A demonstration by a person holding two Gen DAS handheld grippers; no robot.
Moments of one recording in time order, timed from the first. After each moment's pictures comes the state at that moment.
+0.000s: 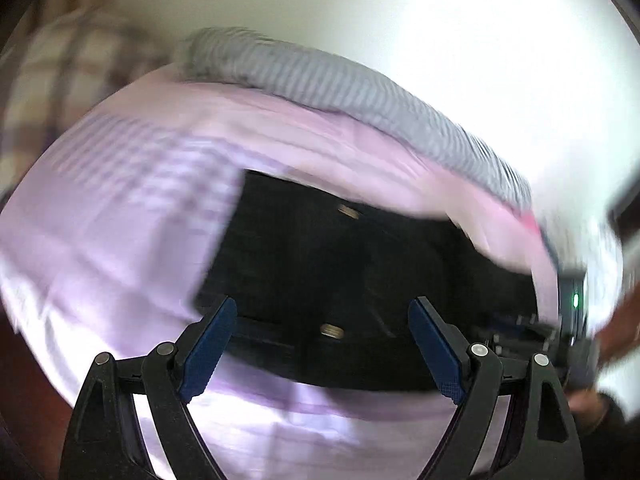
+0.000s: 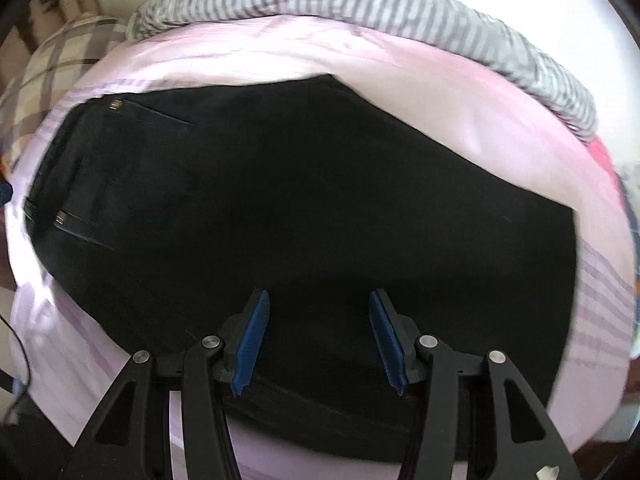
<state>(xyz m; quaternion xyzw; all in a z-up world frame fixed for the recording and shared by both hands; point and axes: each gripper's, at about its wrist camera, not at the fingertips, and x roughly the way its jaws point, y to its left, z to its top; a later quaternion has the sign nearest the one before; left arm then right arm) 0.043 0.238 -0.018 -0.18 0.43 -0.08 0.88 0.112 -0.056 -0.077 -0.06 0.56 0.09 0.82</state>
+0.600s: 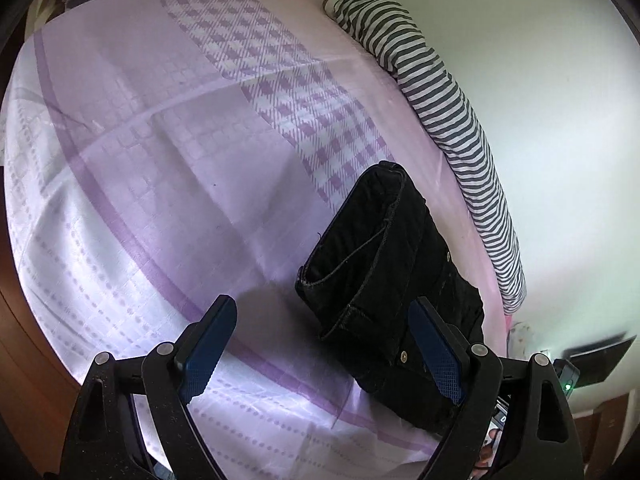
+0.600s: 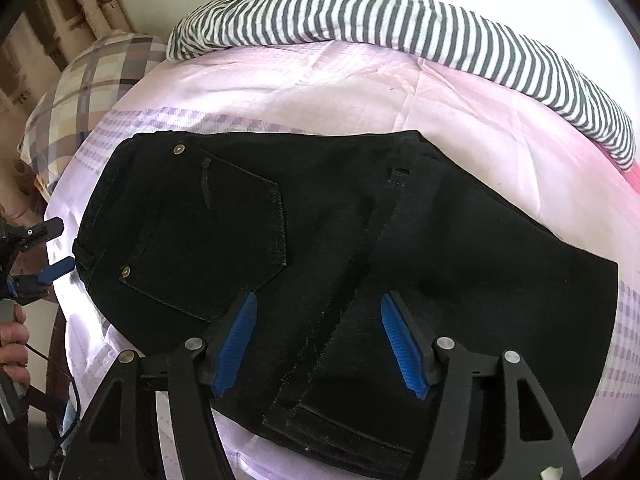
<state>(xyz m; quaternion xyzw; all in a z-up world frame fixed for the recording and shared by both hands) 0.039 0.320 -0.082 -0.41 0.46 -0.01 0.79 0.126 -0.024 -0.057 -0.03 0.54 0.13 0.83</state>
